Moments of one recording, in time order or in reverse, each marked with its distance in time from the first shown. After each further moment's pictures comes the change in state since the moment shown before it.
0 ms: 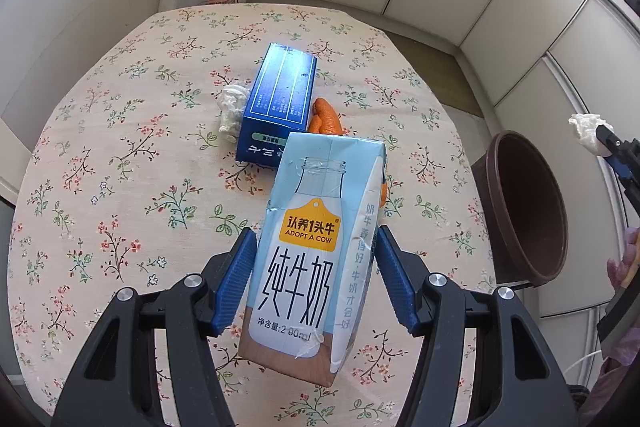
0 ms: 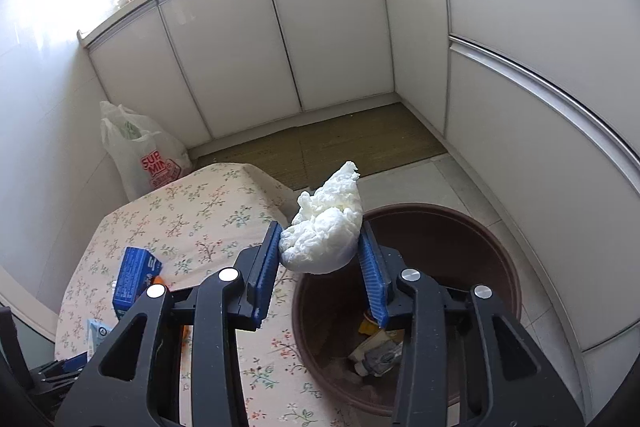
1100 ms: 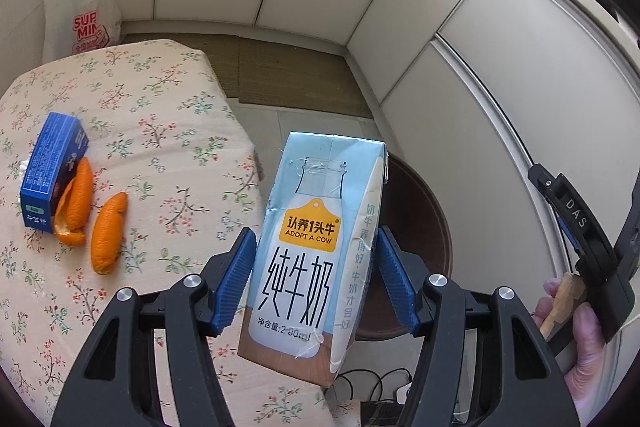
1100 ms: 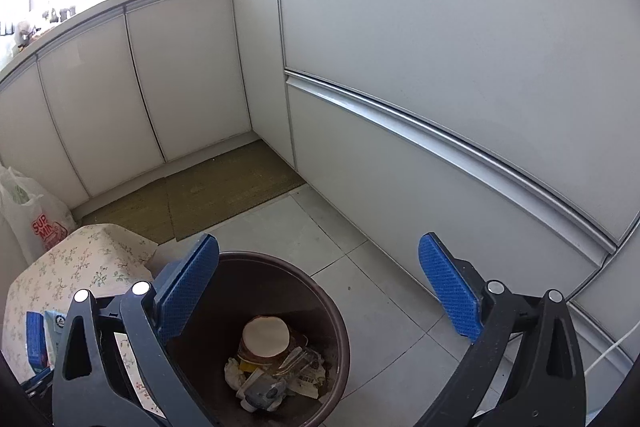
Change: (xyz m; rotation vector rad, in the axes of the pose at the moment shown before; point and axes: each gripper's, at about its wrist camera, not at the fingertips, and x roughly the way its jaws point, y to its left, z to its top) left arm 0.014 -0.218 0.026 0.129 -0.037 -0.269; right arm -0.038 -0.119 0.006 0.167 -0.132 -0.417
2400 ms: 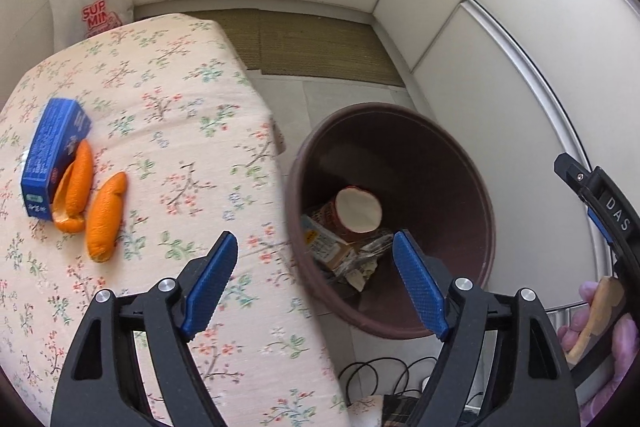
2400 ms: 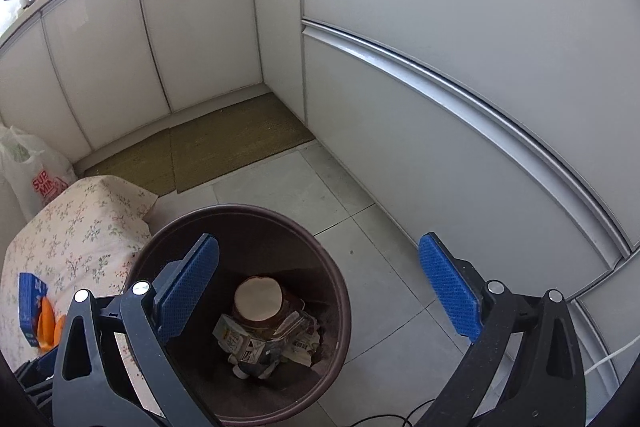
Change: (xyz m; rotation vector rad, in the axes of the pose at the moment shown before) left arm 0.035 0.007 -0.011 0.006 0.097 0.147; right arm 0.030 0.011 -0.013 -0.110 0.164 0.038
